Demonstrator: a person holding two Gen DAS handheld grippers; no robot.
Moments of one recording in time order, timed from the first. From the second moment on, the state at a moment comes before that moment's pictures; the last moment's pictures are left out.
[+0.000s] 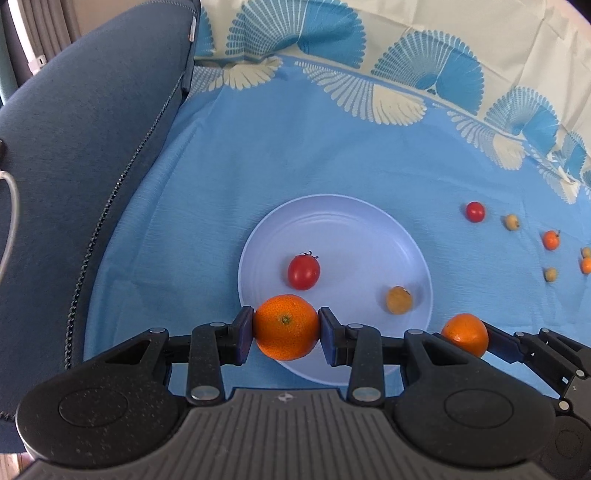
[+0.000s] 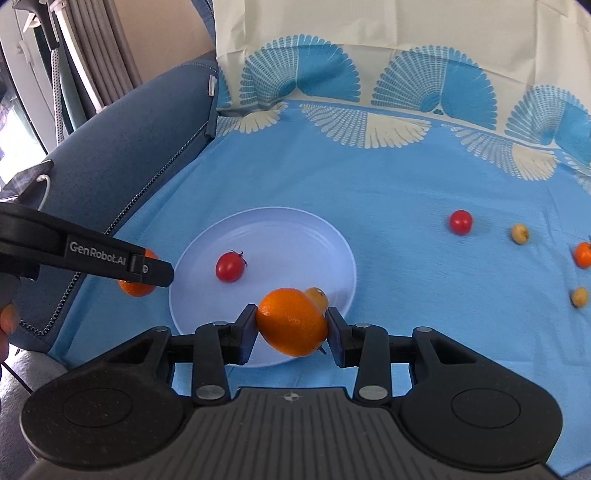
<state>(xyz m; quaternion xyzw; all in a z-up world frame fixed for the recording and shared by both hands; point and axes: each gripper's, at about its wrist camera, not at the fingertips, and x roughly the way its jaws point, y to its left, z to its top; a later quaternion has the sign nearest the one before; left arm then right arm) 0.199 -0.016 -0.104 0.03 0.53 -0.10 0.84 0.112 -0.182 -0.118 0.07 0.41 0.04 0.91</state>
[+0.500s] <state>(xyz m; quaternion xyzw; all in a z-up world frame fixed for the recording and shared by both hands) 0.233 -0.031 -0.145 0.07 0.55 -0.09 0.83 0.151 -0.171 -0.152 0.03 0.43 0.06 0.90</state>
